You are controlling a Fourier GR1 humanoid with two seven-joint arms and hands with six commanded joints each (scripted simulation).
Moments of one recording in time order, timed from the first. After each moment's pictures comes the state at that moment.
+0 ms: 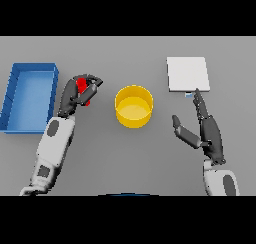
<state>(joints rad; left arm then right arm) -0.53 0.01 0.07 -0.89 -0.17 0.09 -0.14 0.09 -0.05 0.11 -1.70 0.20 -0.03 -0.07</state>
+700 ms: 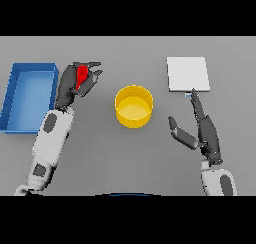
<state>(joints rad) -0.54 0.05 -0.01 -1.06 -0.18 0.14 -0.13 0.09 -0.05 0.13 -1.69 0.24 -0.04 -0.11</state>
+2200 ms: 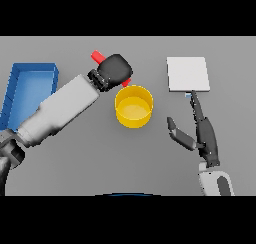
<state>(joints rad) -1.08 0.30 -0.87 -0.86 -0.94 -0.26 -0.03 0.10 -0.03 0.14 -1.70 0.26 -0.07 -0.10</state>
